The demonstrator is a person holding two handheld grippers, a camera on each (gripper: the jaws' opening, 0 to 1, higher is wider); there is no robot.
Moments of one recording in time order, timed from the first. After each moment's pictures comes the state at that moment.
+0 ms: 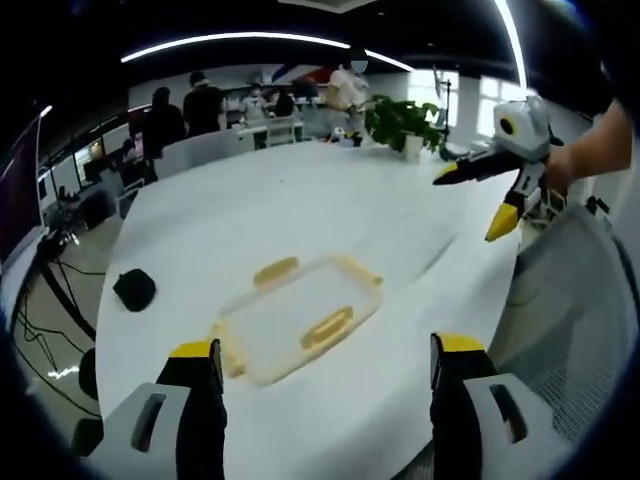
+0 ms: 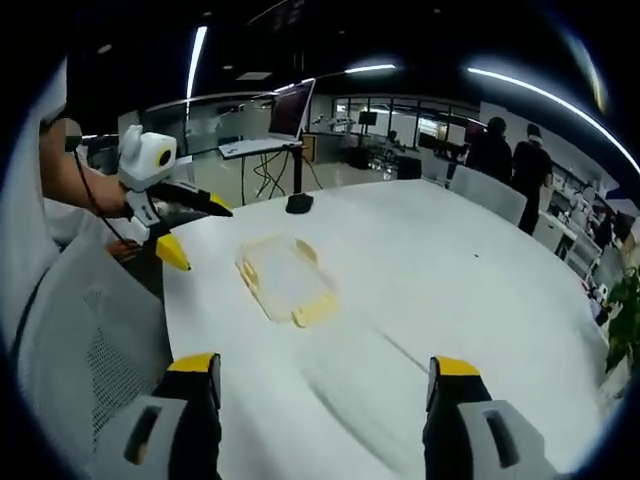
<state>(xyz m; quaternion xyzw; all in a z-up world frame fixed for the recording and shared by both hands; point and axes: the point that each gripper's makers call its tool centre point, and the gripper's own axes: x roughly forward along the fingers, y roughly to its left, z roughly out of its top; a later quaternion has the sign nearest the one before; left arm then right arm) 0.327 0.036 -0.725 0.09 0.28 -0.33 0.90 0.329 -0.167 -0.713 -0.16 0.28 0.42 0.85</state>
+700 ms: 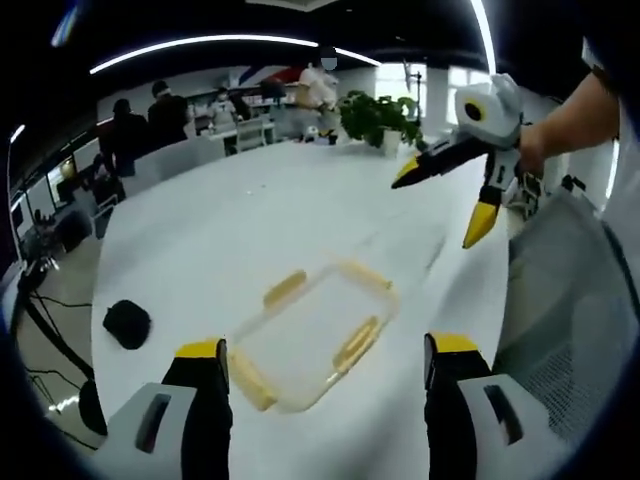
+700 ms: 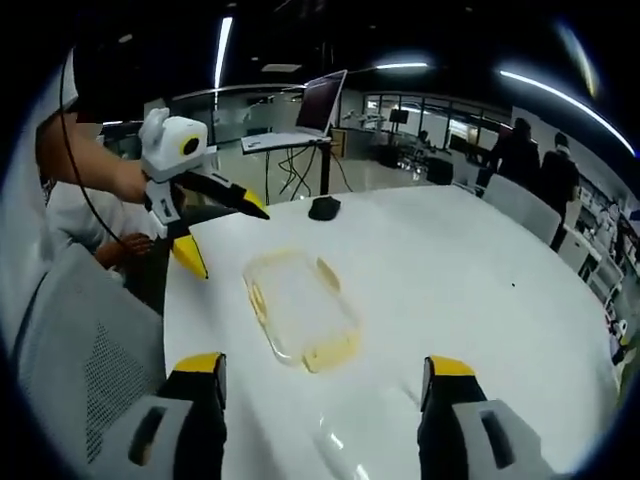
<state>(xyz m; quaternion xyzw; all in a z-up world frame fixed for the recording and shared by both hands) 0.359 0.044 -0.721 0.12 0.27 -0.39 0.87 0.361 -0.109 -0.715 -0.19 0.28 0.48 0.81</state>
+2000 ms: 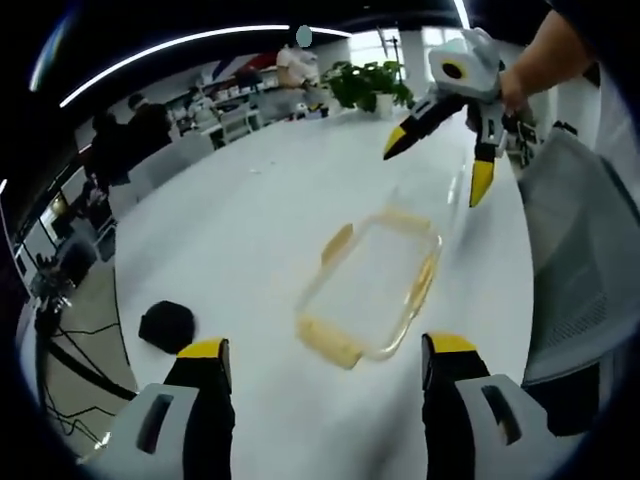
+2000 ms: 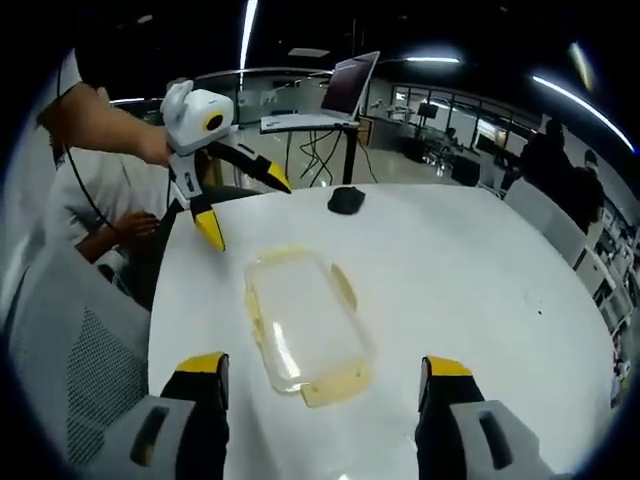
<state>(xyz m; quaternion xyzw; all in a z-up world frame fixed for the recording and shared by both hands) 0.389 0.108 -0.744 0.23 0.29 -0.40 0.84 0.378 -0.073 -0.735 -0.24 0.29 0.51 0.77</state>
